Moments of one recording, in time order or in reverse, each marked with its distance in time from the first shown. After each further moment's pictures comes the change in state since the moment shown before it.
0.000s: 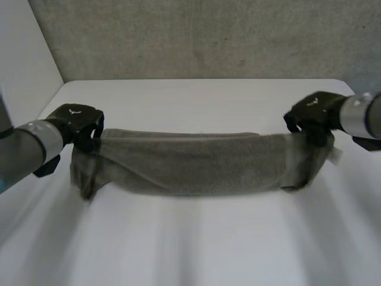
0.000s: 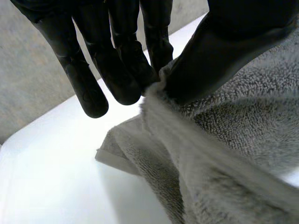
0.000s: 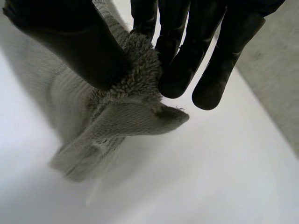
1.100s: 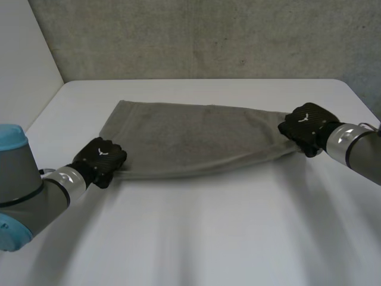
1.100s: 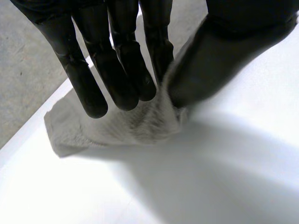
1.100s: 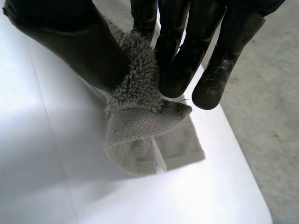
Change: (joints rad) left arm 0.017 -0.042 -0.417 0.456 0.172 0.299; right arm -0.047 -0.136 0.515 -0.548 -0.075 -0.112; left_hand -0.090 -0.180 -0.155 -0.172 -0.138; right_hand 0.000 0.004 0.001 0.000 0.000
